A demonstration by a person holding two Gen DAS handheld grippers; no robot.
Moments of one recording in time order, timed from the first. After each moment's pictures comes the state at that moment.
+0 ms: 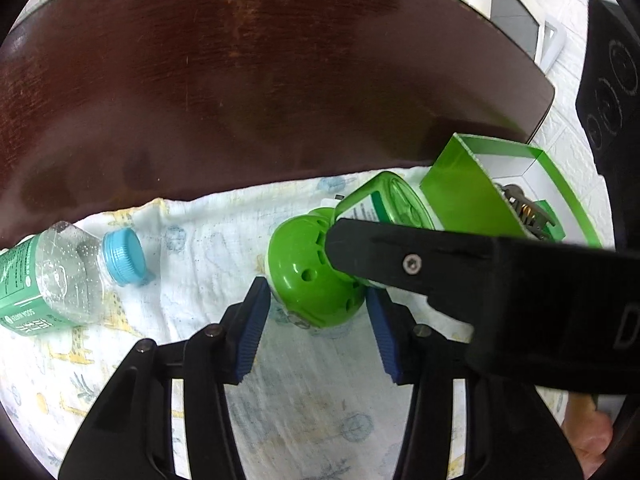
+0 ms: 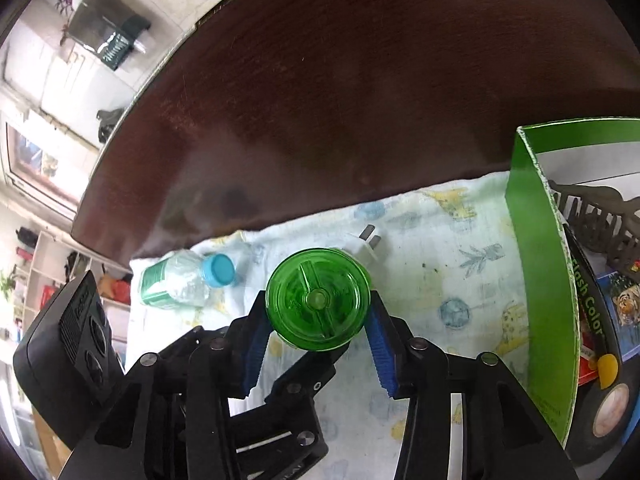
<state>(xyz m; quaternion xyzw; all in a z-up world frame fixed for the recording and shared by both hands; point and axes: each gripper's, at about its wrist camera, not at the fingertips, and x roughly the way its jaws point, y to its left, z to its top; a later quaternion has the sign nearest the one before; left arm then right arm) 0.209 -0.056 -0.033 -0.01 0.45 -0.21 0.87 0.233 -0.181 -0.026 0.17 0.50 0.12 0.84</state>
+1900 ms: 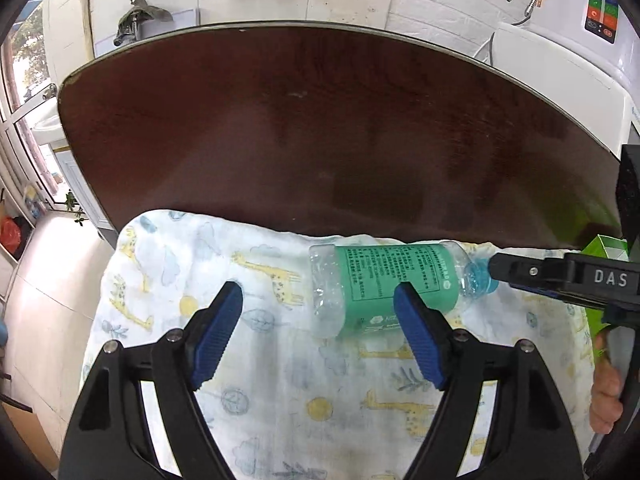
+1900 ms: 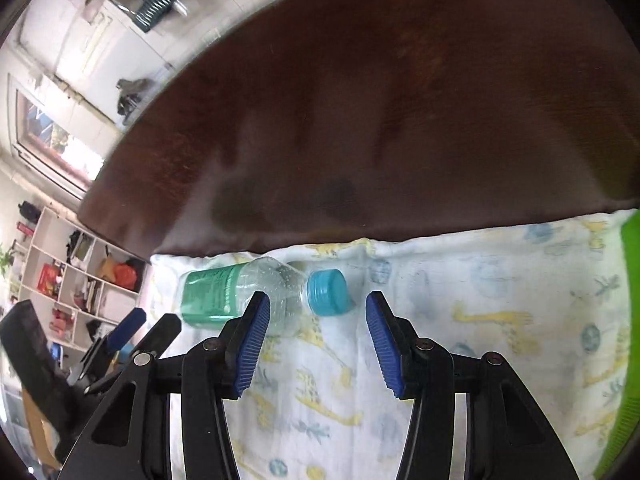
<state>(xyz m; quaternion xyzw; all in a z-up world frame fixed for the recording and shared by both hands) 0.209 0.148 -0.011 -0.05 0.41 -0.02 0.91 0.262 -0.077 -0.038 0.14 0.52 0.14 0.83</state>
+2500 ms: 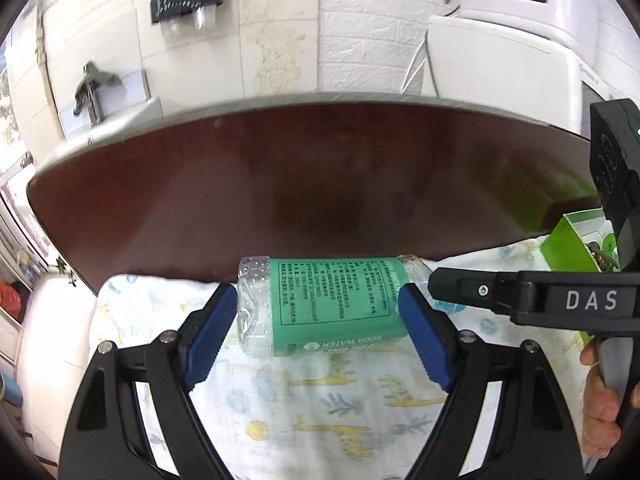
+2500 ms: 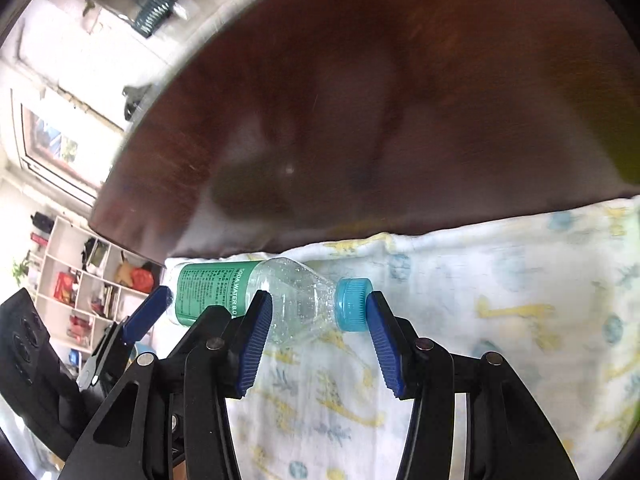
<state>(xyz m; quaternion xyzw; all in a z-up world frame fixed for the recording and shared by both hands) 0.200 0.073 0.024 0.03 0.35 -0.06 0.93 0.242 -0.088 -0.014 0.17 0.50 0.16 0.83</state>
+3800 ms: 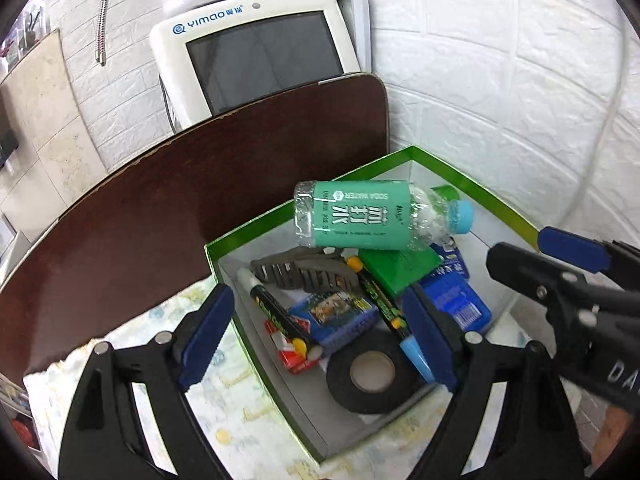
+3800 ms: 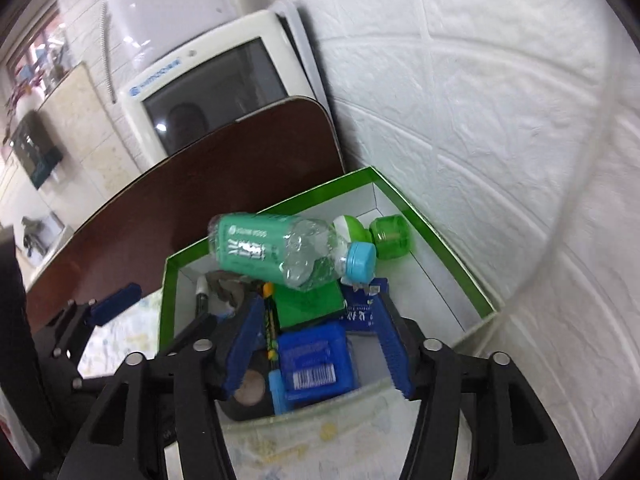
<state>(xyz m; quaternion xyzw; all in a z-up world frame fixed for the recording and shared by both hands) 0.119 -0.254 0.061 0.15 0.34 -0.26 0.89 0.033 -0.399 0.076 0.13 0.35 -0.13 0.92</state>
